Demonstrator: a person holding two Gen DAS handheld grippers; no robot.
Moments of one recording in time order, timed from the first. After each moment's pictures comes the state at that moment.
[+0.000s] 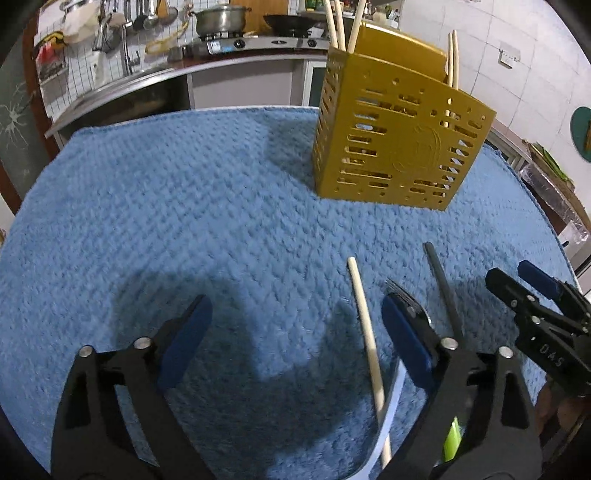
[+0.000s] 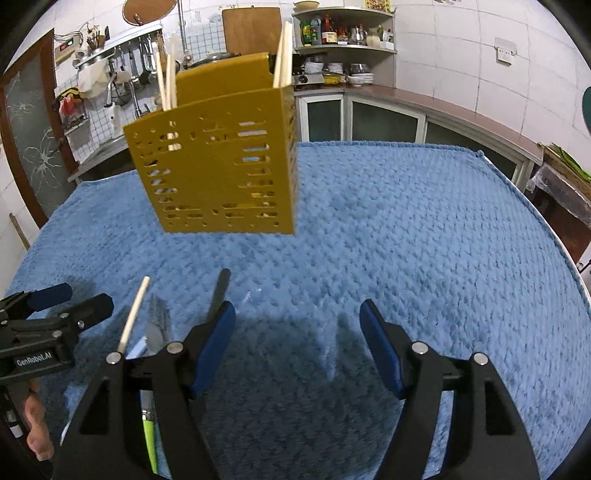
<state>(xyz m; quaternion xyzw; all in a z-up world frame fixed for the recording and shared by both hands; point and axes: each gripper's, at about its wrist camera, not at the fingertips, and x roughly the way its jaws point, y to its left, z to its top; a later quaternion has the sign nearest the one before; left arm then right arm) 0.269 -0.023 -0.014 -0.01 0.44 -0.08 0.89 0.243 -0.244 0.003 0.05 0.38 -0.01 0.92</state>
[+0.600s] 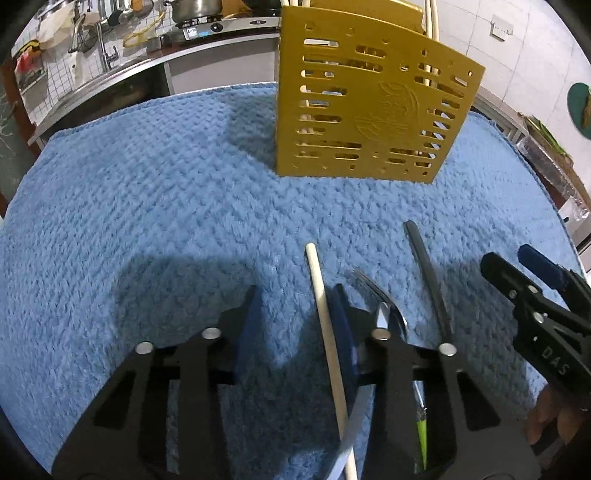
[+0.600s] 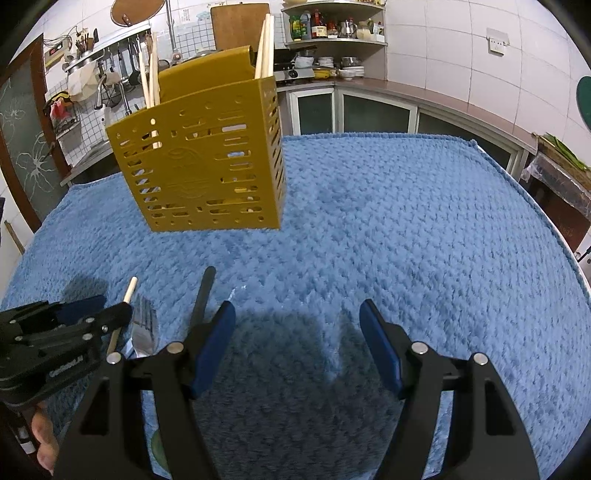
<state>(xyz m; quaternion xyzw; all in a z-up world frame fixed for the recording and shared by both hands) 0.279 -0.062 -0.029 0.03 0.47 -0.09 0.88 0.247 -0.251 -0.001 0.07 0.39 -0.02 0.92</state>
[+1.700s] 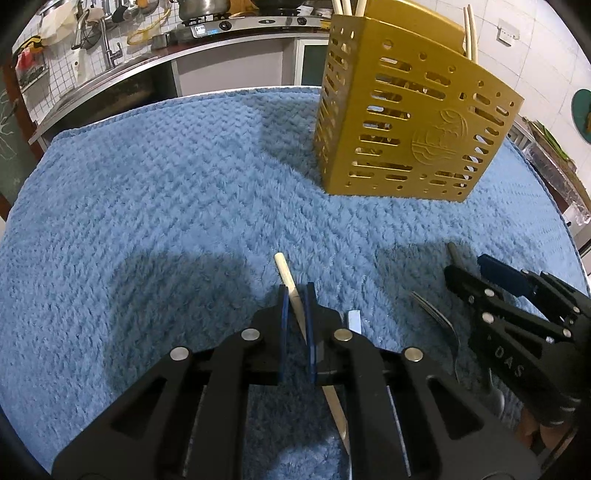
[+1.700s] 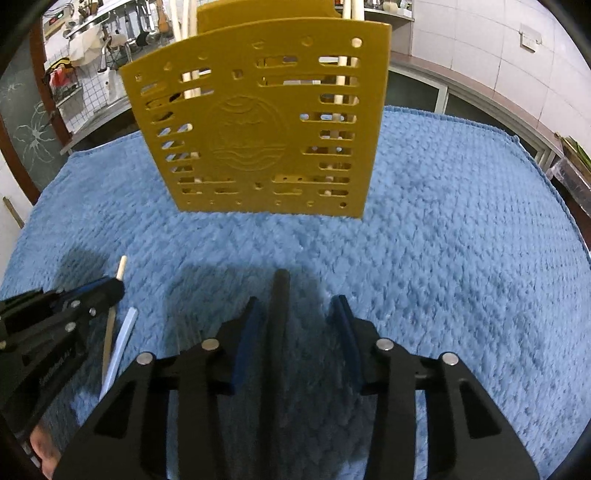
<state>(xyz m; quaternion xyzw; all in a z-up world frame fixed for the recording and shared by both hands) 0.307 -0.020 -0.026 0.02 0.48 -0.09 0.87 0.296 -0.189 -0.014 0.04 0.46 -0.01 0.89</state>
